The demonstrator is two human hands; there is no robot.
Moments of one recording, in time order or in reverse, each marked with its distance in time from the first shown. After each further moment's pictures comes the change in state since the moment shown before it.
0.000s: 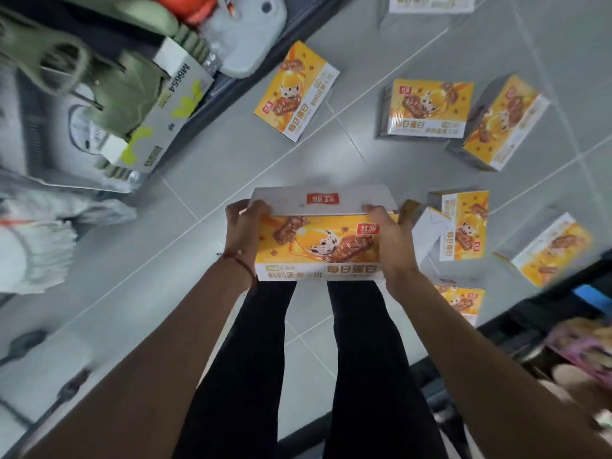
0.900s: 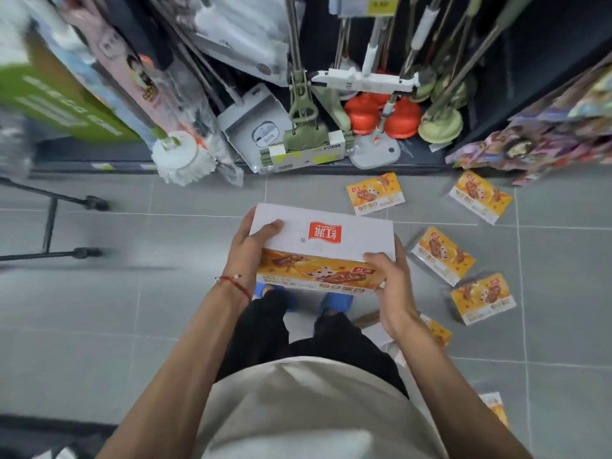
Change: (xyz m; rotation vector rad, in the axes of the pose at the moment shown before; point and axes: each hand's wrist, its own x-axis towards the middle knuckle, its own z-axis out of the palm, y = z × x) left_hand -0.314 -0.050 -0.118 -0.720 0.192 0.321; right_hand -0.274 -0.056 -0.041 -0.264 -0.596 -0.474
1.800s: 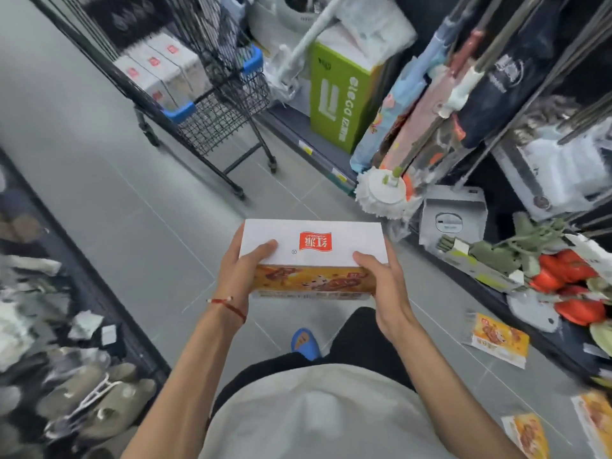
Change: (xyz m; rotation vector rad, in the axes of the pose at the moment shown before) left_hand -0.108 -0.019 -0.462 -0.446 0.522 0.140; right_hand -0.134 0.104 0.436 -0.551 -0.612 -0.098
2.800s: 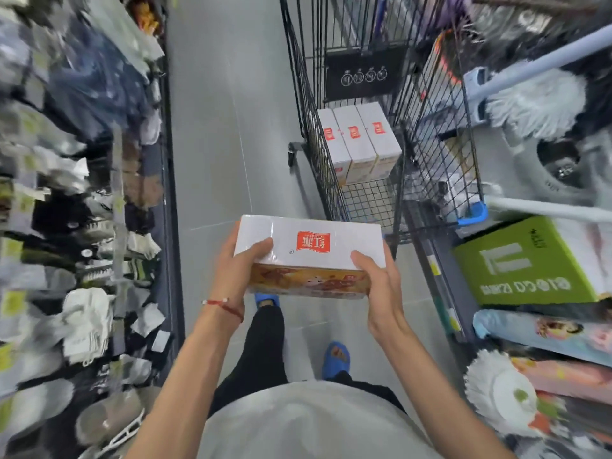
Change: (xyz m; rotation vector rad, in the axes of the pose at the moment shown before) left_hand 0.278 0.211 -0.315 -0.367 0.487 -0.019; right_hand 0.261 -0.135 0.488 -0.268 -0.443 0.037
